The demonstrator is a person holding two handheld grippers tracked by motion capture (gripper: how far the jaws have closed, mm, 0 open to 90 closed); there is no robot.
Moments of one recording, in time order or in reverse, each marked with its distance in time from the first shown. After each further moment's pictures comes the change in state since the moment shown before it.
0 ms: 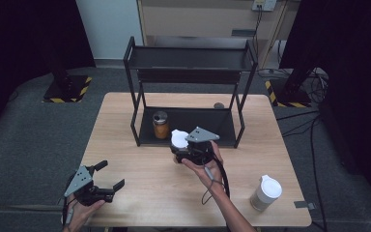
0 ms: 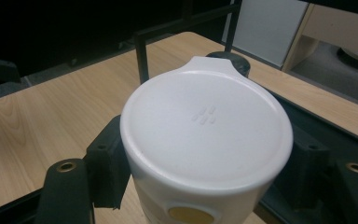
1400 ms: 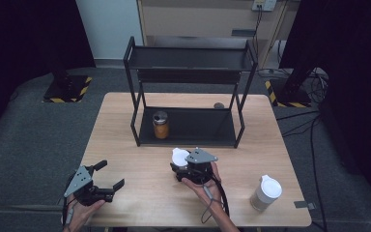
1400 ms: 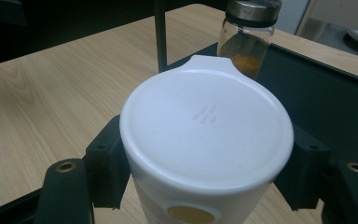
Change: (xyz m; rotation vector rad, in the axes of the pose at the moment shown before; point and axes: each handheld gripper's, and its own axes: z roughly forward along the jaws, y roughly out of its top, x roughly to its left) left arm -0.002 0.000 0.000 -0.005 0.010 0.004; right arm 0.026 -0.057 0.000 0.020 0.001 0.014
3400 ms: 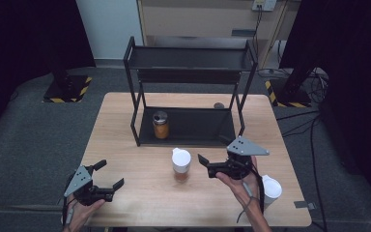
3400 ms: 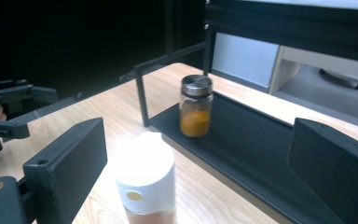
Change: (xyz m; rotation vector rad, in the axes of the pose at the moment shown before) left arm -0.001 0.000 0.000 0.000 0.014 -0.003; right arm -0.040 0.024 -0.103 -0.157 -0.010 0.051
